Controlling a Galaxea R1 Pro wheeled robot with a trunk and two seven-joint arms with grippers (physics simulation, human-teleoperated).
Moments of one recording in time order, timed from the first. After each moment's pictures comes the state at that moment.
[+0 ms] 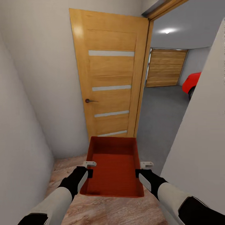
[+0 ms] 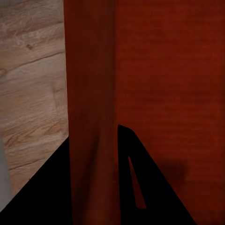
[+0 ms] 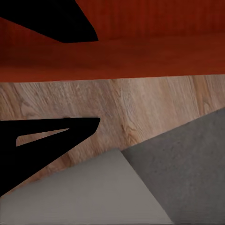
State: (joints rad) left arm -0.74 -0.14 0.01 -0.45 -0.04 0.50 0.18; right arm -0.83 0.04 0.67 -0.23 -0.70 0.24 -0.35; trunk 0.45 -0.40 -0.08
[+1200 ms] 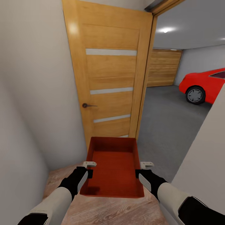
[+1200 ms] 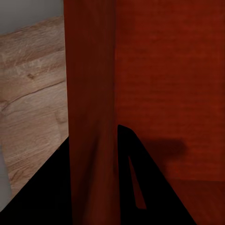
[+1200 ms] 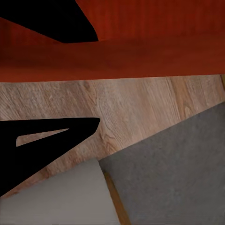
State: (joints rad) left arm -0.74 -0.14 0.01 -0.45 -0.04 0.50 0.18; right arm -0.83 0.05 0.67 -0.23 -0.69 0.24 -0.35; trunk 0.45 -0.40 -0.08
